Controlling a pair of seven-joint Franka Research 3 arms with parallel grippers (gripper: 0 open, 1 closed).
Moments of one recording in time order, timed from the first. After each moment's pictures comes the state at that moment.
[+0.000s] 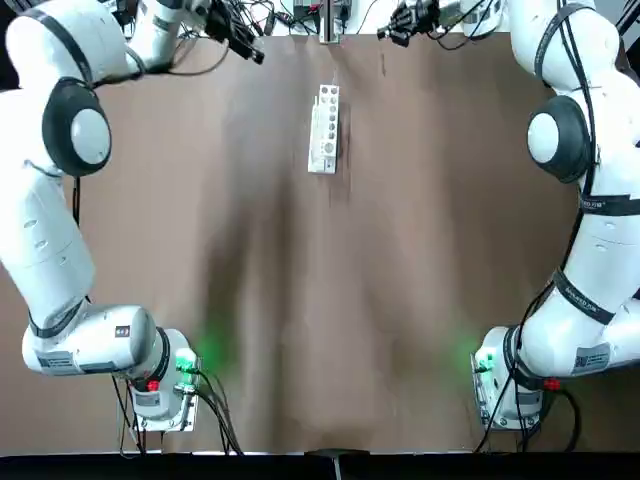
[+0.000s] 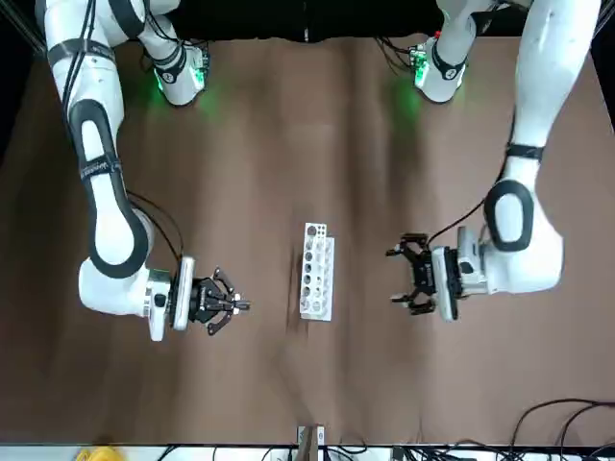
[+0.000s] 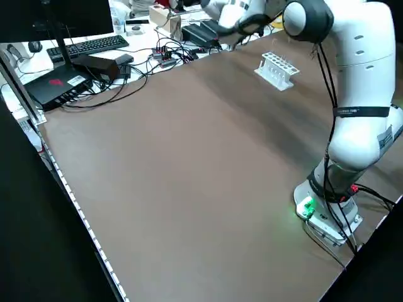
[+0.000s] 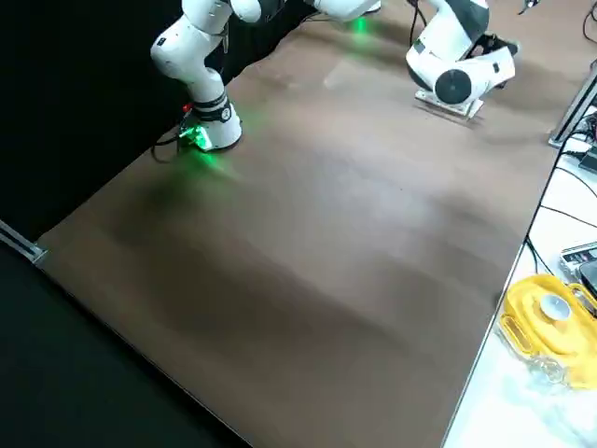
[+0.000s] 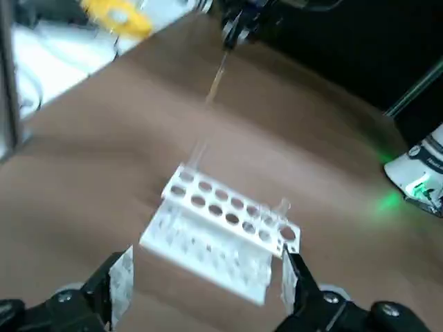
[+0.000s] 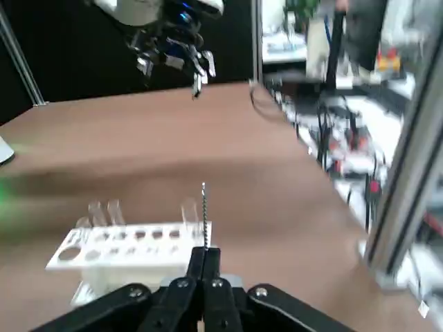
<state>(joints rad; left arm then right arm) 0.03 0.59 -0.27 -1.53 -1.00 1.99 1.49 0.13 0.74 0.09 -1.35 1.22 2.01 -1.89</state>
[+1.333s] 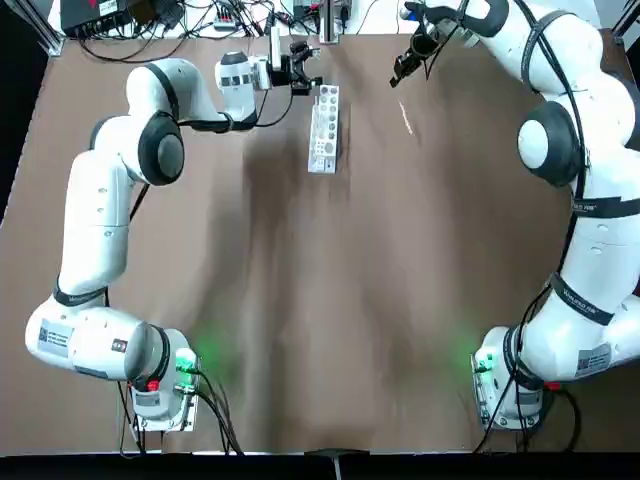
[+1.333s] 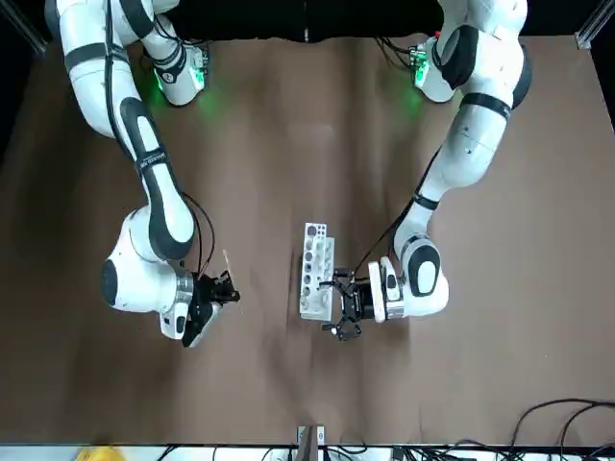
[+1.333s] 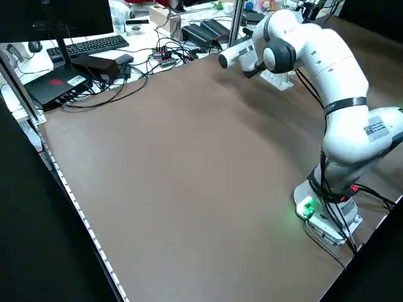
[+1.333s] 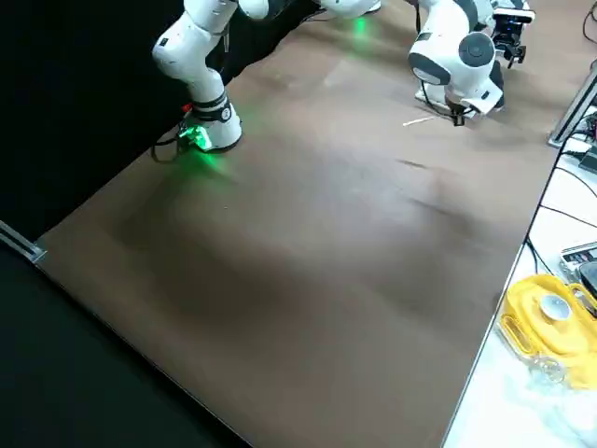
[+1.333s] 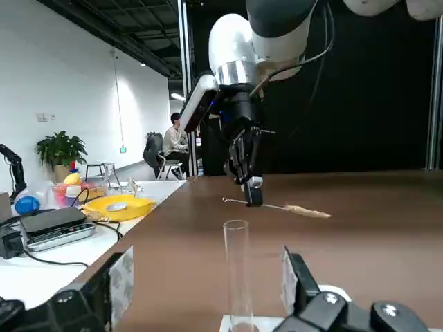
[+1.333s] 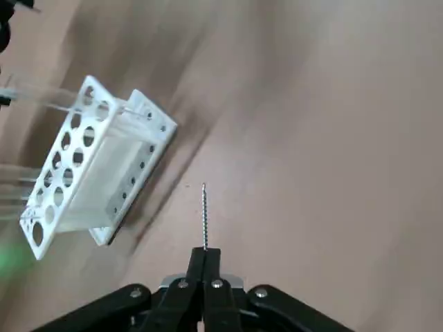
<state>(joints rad) -0.20 1.09 -0.27 -1.19 -1.66 2.02 2.40 0.22 0.75 0.05 -1.36 0.59 2.07 -0.58</state>
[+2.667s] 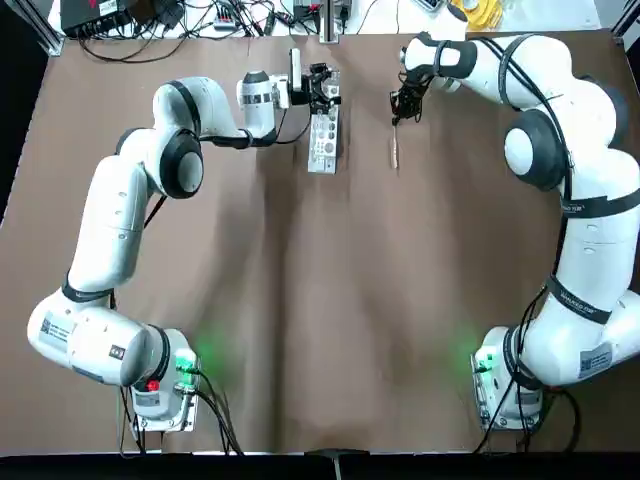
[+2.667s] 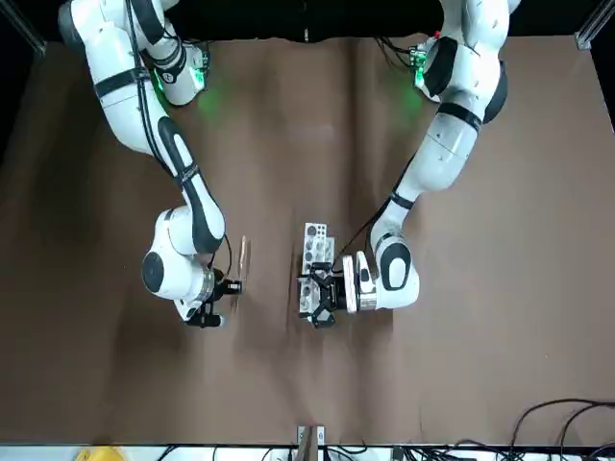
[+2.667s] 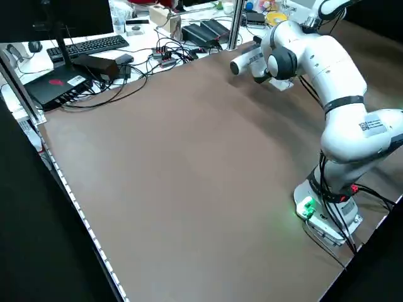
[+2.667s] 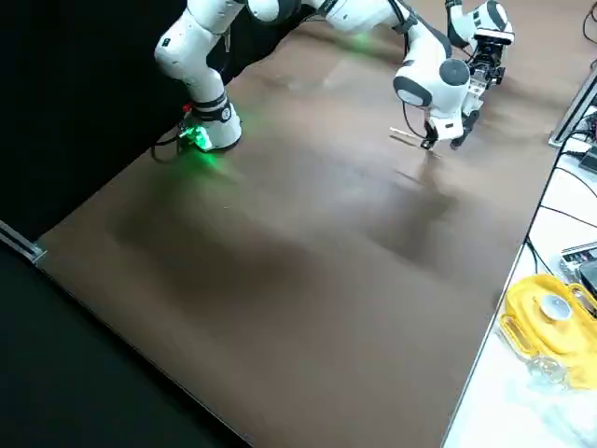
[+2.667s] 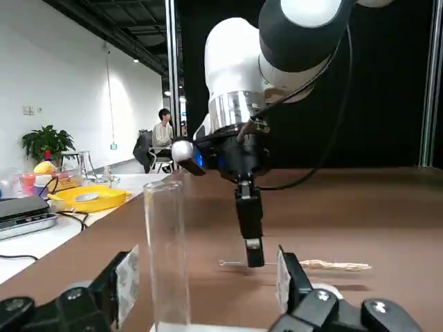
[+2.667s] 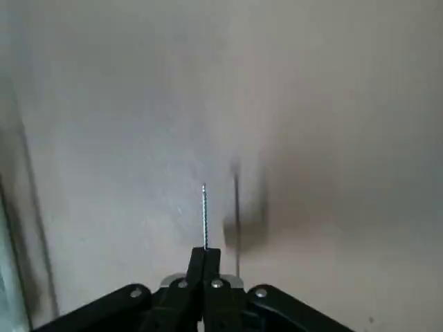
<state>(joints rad) -0.30 1.20 -0.27 -1.10 -1.71 2.06 2.42 0.29 0.79 0.03 -1.53 0.46 2.28 0.05</state>
